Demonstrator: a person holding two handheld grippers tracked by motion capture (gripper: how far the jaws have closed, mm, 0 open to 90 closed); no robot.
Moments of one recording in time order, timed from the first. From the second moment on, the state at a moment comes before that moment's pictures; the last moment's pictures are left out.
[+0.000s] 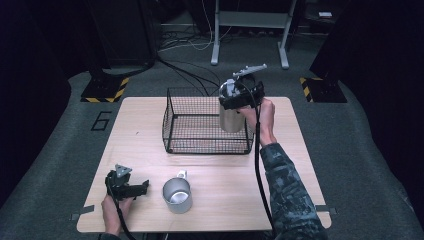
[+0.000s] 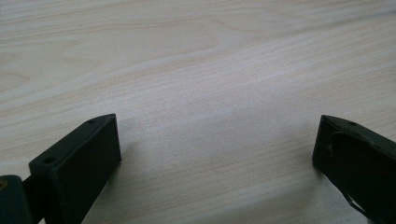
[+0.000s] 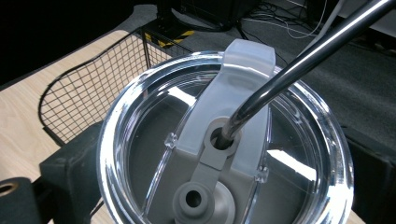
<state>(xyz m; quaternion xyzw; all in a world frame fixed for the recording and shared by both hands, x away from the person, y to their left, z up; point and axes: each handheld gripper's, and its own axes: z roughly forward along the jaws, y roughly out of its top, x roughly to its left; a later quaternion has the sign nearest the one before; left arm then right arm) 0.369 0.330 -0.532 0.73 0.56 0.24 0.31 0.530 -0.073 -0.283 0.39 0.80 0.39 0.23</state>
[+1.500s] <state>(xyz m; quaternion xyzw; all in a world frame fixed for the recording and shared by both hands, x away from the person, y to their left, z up) 0.369 0.330 -0.532 0.73 0.56 0.24 0.31 0.564 -0.057 -0.364 0.43 0.81 0.34 0.20</state>
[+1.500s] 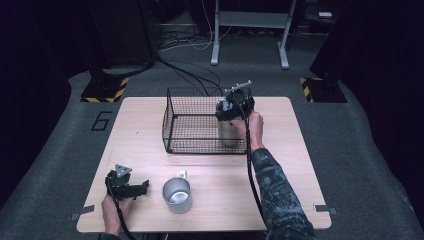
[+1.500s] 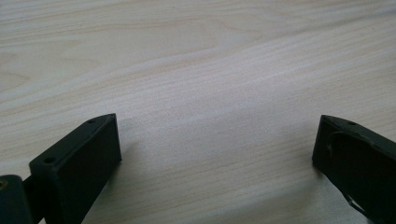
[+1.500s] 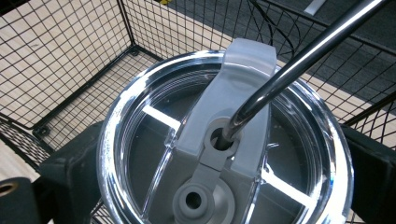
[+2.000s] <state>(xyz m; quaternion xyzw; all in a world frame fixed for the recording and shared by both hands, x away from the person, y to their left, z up) 0.368 0.330 -0.532 0.73 0.56 0.24 0.31 0.564 -0.059 -0.379 0.44 0.81 0.33 0.19</state>
